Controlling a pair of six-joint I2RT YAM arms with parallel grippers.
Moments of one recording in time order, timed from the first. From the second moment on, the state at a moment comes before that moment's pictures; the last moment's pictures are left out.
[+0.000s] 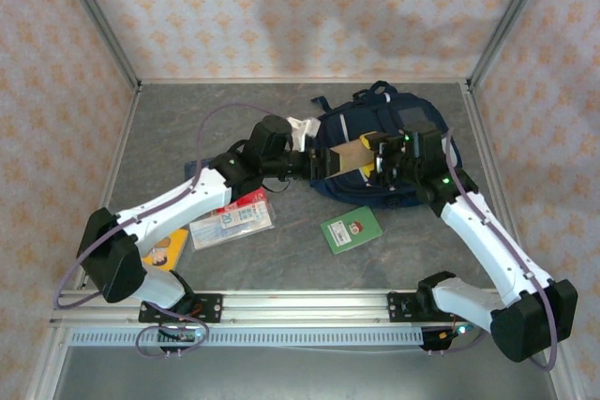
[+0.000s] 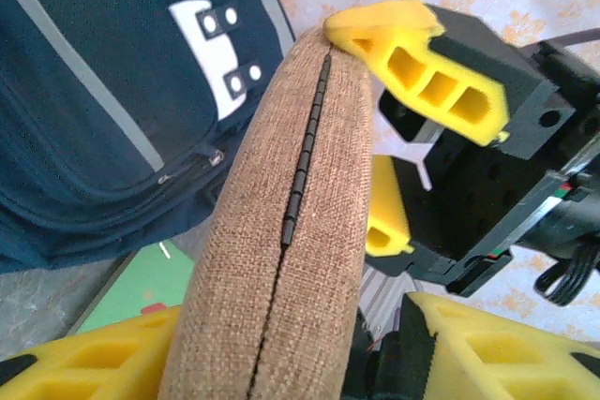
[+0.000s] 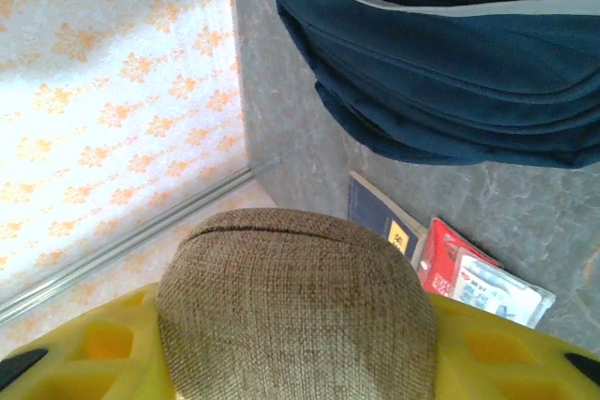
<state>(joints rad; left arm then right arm) -0.71 1.45 1.18 -0.19 0.43 -0.79 0.36 1.07 0.95 -0.45 -0.28 1.72</state>
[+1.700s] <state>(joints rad) -0.47 0.99 0.99 -0.66 0.10 -0.78 0.50 1.93 1.53 -0.74 0.21 0.07</state>
